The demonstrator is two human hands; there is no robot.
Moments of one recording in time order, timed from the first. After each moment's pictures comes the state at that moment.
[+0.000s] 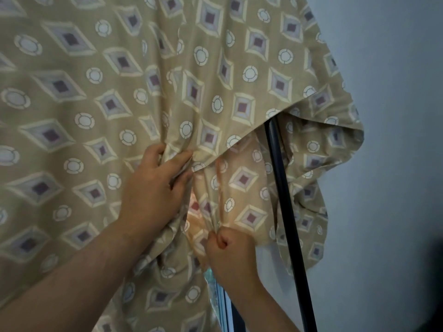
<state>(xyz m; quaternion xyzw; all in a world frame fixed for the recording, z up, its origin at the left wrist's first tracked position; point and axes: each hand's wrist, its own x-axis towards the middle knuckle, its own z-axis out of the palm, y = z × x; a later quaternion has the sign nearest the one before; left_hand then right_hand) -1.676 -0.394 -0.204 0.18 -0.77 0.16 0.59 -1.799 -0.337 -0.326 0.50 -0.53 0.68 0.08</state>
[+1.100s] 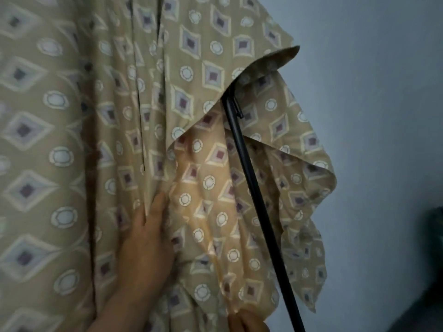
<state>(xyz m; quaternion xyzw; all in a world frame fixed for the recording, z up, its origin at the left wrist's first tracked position) -1.667 -0.352 -0.273 0.39 -0.78 0.08 0.48 -1.795 -0.324 -0.490 0.47 -0.68 0.56 0.05</state>
